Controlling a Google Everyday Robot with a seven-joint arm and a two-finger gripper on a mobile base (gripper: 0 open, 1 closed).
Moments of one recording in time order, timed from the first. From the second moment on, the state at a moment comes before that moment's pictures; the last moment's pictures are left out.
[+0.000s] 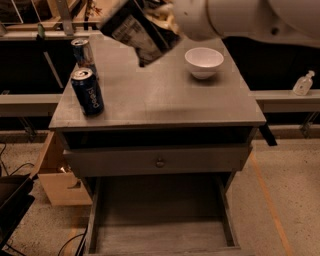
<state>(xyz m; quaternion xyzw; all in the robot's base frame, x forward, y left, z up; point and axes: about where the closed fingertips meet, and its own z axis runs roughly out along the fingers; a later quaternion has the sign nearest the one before) 0.547 0.005 1.105 -0.64 0.47 -0.15 0.59</state>
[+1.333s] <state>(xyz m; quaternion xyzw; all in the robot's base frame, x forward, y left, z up) 0.421 -0.167 0.977 -0.57 0.62 -0.08 0.54</state>
